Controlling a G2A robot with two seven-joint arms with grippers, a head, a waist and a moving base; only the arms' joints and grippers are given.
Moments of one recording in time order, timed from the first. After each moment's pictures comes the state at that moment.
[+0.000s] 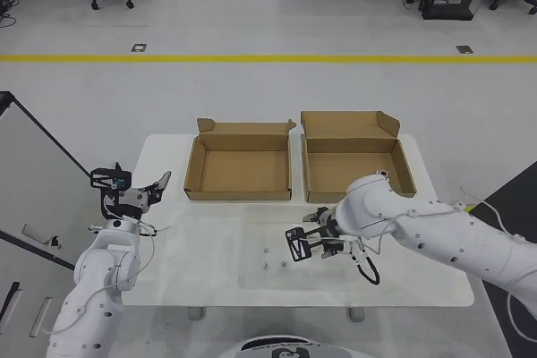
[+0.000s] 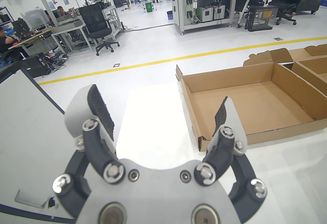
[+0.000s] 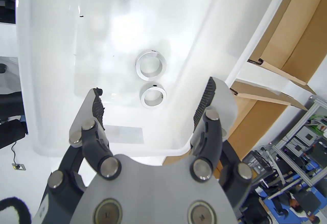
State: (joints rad) left arm 1.73 -1.15 -1.60 -1.80 1.33 0.00 0.00; right arm -0.60 -0.82 0.26 -1.83 -0.83 -0.76 1.06
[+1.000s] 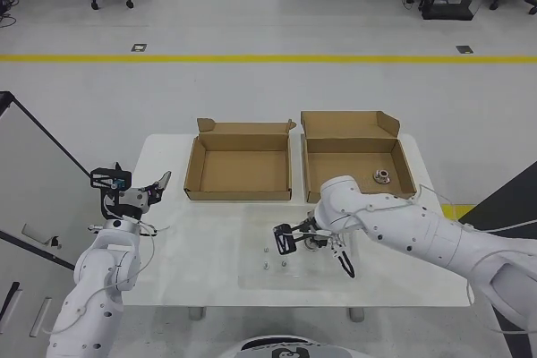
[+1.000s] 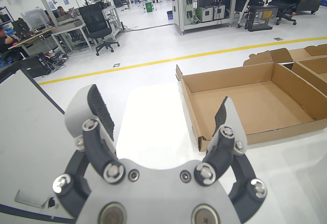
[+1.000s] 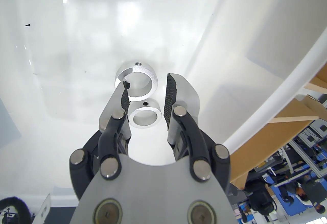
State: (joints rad) left arm 1.73 -1.15 -1.60 -1.80 1.33 0.00 0.00; right arm -0.58 -1.00 0.17 -1.59 -0.88 -0.71 1.11
